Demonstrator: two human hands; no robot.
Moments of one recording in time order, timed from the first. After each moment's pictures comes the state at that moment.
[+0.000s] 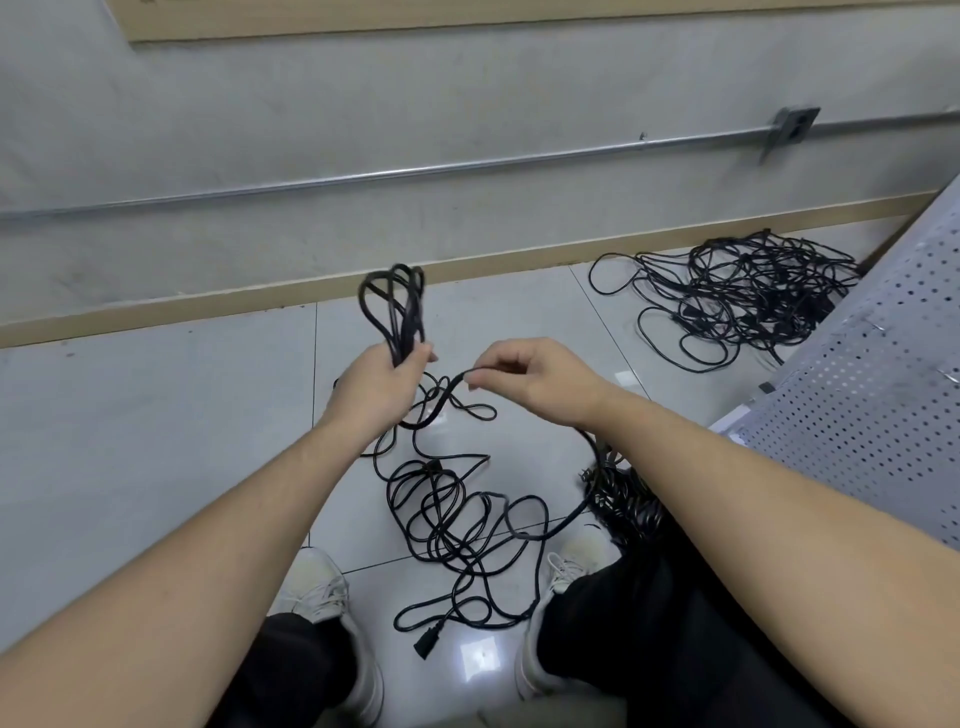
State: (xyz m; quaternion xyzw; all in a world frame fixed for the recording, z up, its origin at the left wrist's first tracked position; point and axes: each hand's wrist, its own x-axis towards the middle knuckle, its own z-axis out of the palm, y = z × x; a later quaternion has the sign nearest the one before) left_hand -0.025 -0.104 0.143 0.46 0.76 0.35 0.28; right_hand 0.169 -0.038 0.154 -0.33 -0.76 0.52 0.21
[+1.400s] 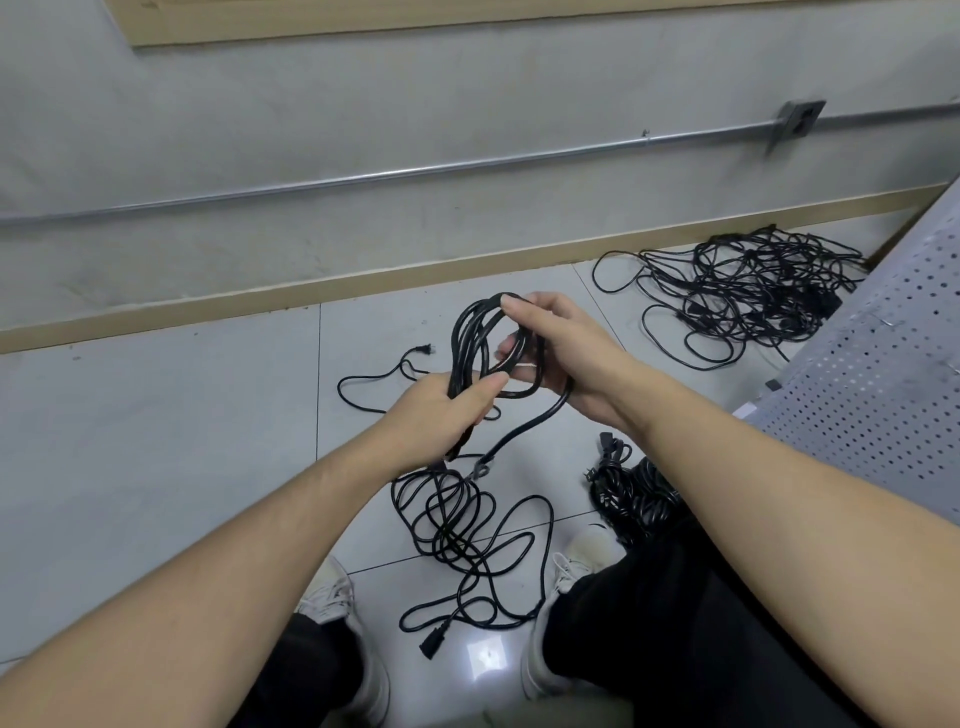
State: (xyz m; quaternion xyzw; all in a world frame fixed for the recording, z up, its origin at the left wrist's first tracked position) left_hand 0.020 -0.125 0.159 0.56 0.65 0.32 0.39; right_hand 0.173 -0.028 0.175 -0.38 -0.46 0.73 0.32
